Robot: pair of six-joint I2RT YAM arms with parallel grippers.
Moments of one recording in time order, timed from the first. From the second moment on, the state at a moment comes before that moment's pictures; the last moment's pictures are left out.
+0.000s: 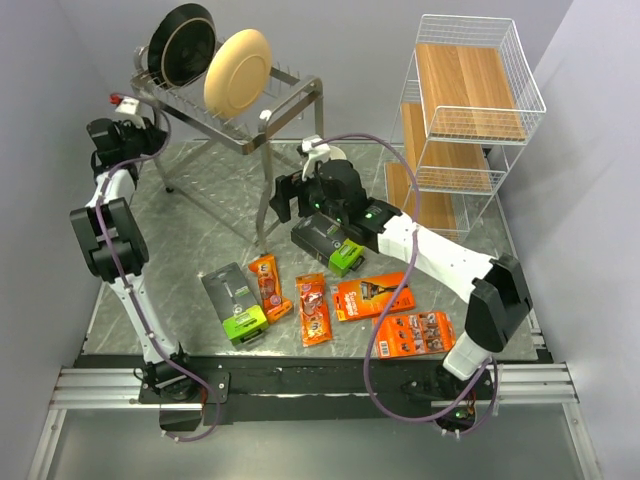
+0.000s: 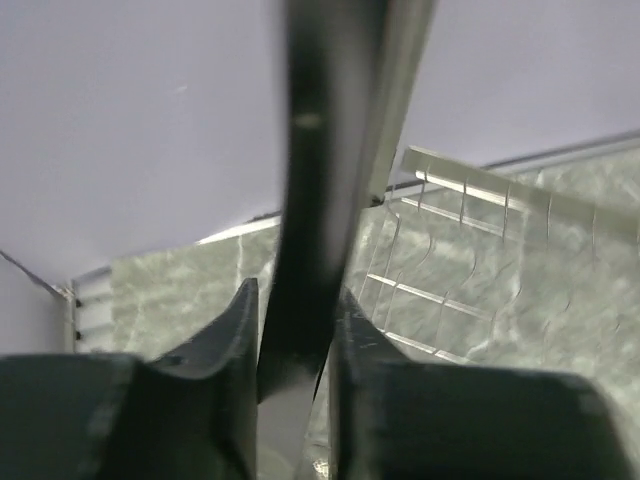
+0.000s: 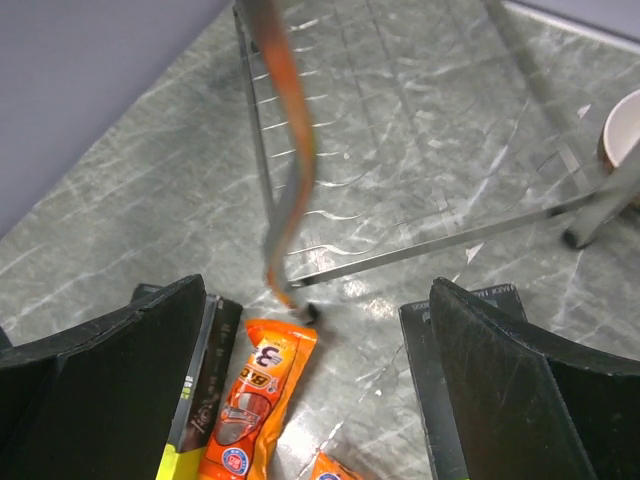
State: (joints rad) left arm 0.35 2.23 1.81 0.28 0.66 0.02; right arm 0.79 1.62 1.39 -0.05 0.02 0.24
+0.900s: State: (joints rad) left arm 0.42 1.85 1.47 0.13 0.51 -0.21; right arm 0.79 1.87 1.54 0.01 0.16 0.21
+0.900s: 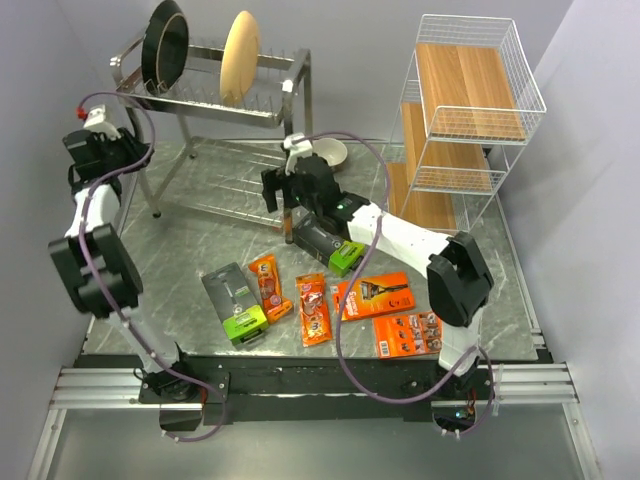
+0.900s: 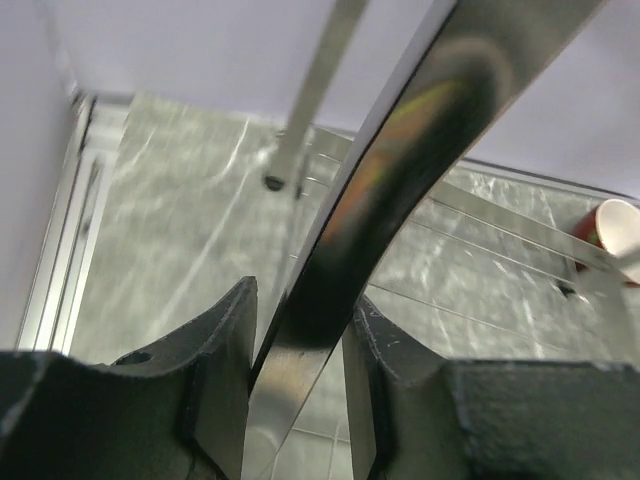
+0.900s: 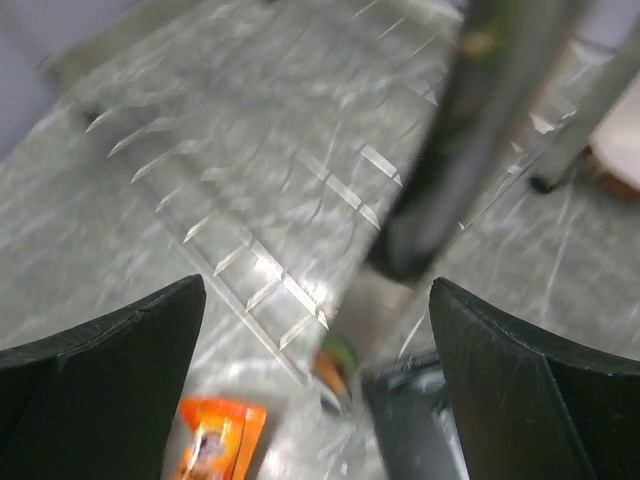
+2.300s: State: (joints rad) left arm 0.55 1.68 1.18 0.21 0.33 -0.30; right arm 0.78 2.21 1.76 0.01 0.21 0.14
